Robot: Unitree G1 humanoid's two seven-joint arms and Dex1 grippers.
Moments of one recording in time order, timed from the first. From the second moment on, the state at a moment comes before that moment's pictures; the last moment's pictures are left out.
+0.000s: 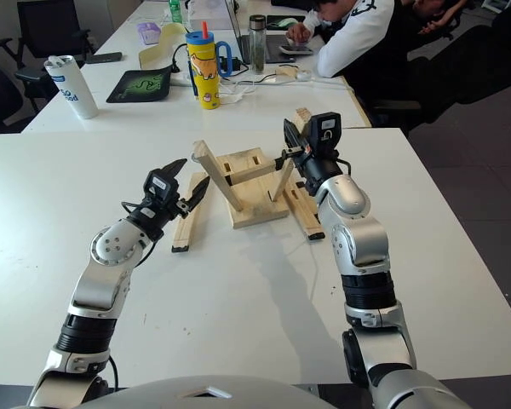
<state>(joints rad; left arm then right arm) -0.20 0.26 -0.10 -0.17 -0.01 0.12 -0.39 -0.47 -0.22 0.00 -0.09 0.38 0.43 0.12</state>
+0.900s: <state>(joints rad) -0.23 0.24 -0.10 -0.22 -0.02 0.13 -0.39 -0.44 -0.13 -0.03 0.04 0.36 0.44 0.16</state>
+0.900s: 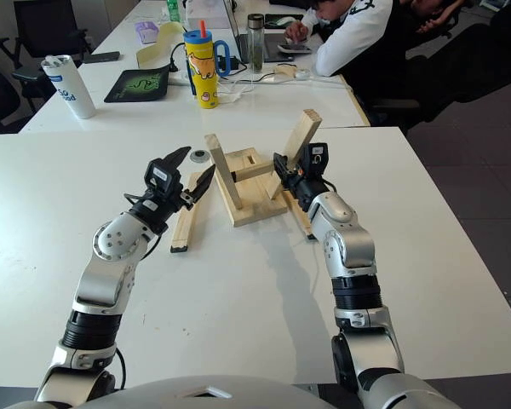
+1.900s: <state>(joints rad) -0.21 0.20 0.01 -0.30 -0.18 0.13 -0.33 -1.23 -0.35 -0.23 0.71 0.35 0.18 0.39</state>
